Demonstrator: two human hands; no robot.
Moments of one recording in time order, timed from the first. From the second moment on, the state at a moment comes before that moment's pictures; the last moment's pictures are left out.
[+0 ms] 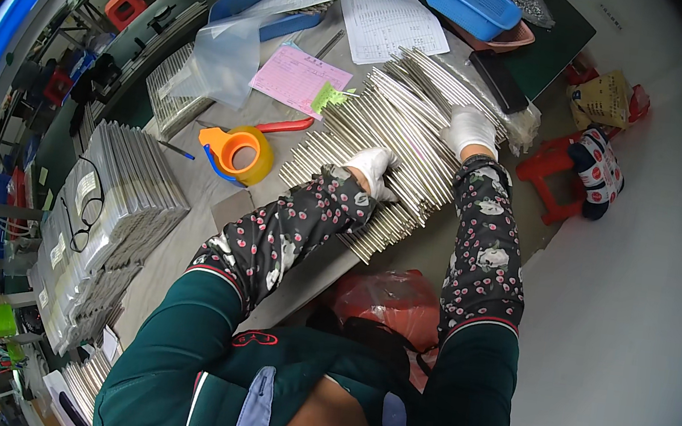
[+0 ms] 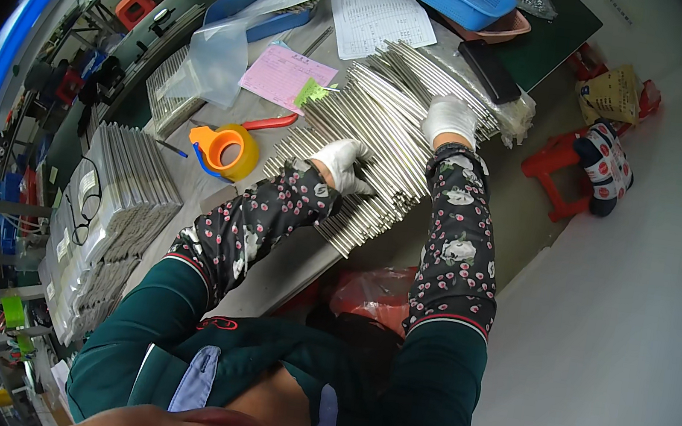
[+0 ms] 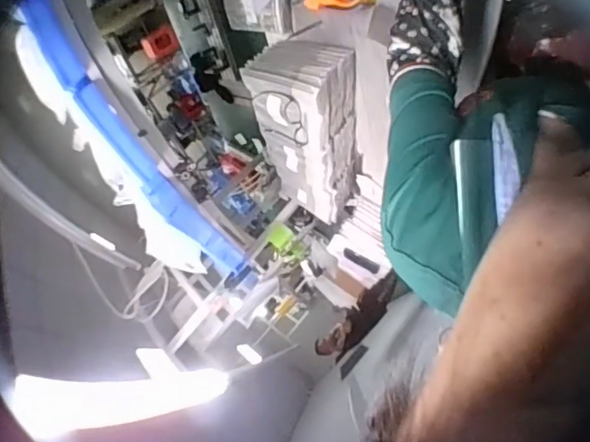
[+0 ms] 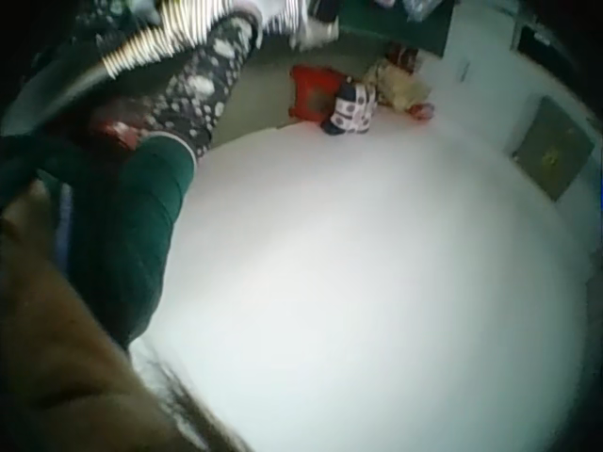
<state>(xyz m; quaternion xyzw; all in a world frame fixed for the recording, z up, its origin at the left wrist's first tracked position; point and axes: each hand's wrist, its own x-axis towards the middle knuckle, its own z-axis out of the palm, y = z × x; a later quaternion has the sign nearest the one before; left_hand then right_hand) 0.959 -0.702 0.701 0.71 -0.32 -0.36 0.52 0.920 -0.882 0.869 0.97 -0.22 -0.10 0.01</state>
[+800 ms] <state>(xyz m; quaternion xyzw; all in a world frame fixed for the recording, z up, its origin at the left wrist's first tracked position) 0.876 -0.628 0.784 0.90 -0.39 0.07 0.19 0.899 -0.921 0.821 0.98 -0.17 0.09 0.02</state>
